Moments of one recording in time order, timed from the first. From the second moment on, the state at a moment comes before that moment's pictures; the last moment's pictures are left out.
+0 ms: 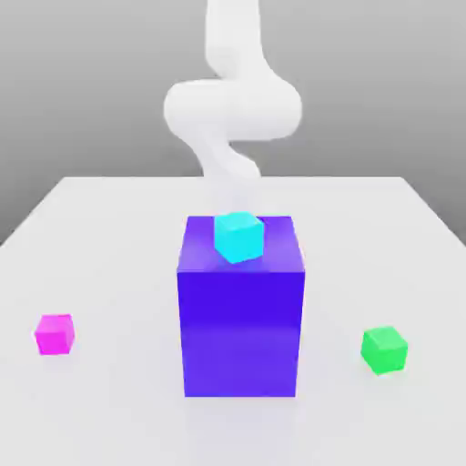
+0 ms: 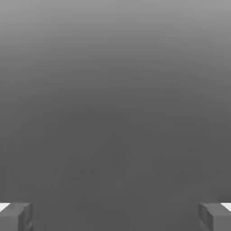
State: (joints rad) arm -0.07 -0.71 -0.01 -2.34 -0.02 2.35 0.88
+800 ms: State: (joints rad) arm -0.62 0.16 -0.20 -2.71 0.12 2.87 1.35
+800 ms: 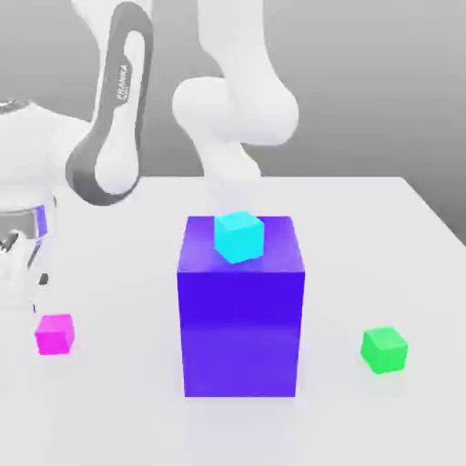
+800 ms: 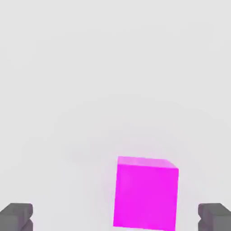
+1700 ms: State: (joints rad) arm -0.39 0.04 -0.01 -2.66 -0.06 2.81 1.28
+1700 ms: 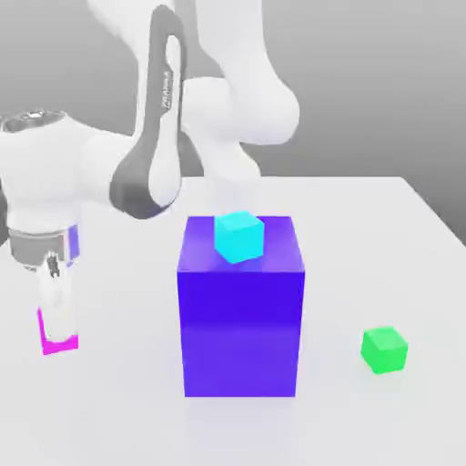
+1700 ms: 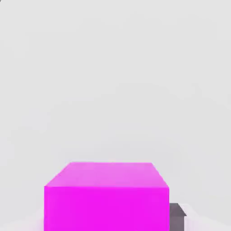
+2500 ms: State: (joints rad) arm 0.35 0.00 0.31 -2.75 -0.01 2.76 0.85
